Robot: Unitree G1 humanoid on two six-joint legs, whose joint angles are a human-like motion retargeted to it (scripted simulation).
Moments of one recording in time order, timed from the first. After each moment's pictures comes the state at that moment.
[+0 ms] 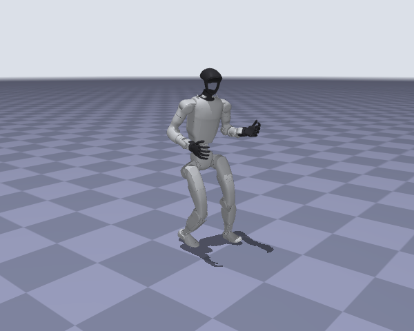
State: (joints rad) left arm 0.10 0.34 -0.07 -0.41 -0.74 -0.29 0.24; right arm 0.14 -0.36 0.22 -0.12 0.31 -0.25 -0.33; waist -0.04 -0.19 0.15; left_leg -0.19 0.08 -0.02 0.42 -0.54 0.07; right_leg -0.18 0.08 0.12 0.91 -0.53 0.07
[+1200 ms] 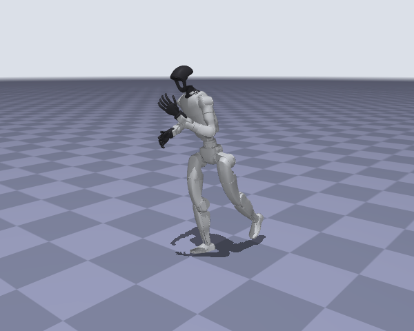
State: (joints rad) left arm -0.42 0.30 -0.23 -0.61 -0.64 -0.31 0.08; right arm 0.33 -0.58 0.15 -0.38 0.36 -0.16 0.11; waist -0.28 0.01 0.25; left_leg 0.24 -0.03 0.10 0.41 -0.10 0.01; right_leg -0.20 -0.06 -0.25 0.14 -0.29 0.07
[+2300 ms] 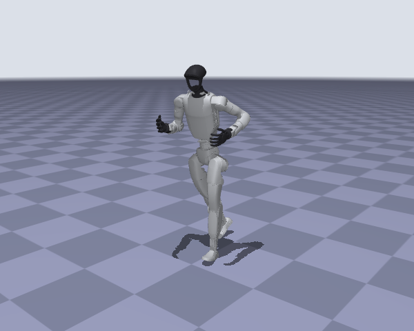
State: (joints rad) left arm 0.54 0.67 0.00 -0.51 -0.77 -0.32 0.12; right arm -0.03 -0.30 0.20 -0.40 0.49 -0.25 -0.10; waist 0.33 -0.13 0.17; left_leg -0.22 0.01 0.45 0.02 -0.31 -0.04; right_leg 0.25 -0.08 0.07 0.10 0.06 0.13
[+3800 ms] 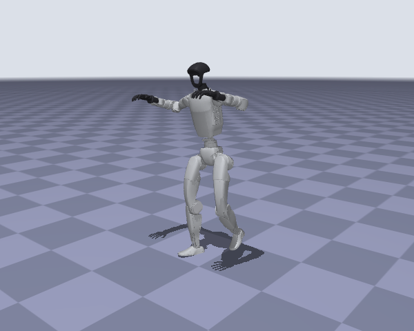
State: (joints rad) left arm 0.16 1.37 0.52 -0.16 -0.01 -0.14 0.01; right arm 0.29 -1.24 -0.66 -0.23 -0.06 -0.14 -0.04; waist -0.08 -0.08 0.15; left_leg -0.18 0.05 0.28 0.96 -0.47 0.14; right_leg -0.15 -0.22 -0.27 0.19 -0.21 0.16
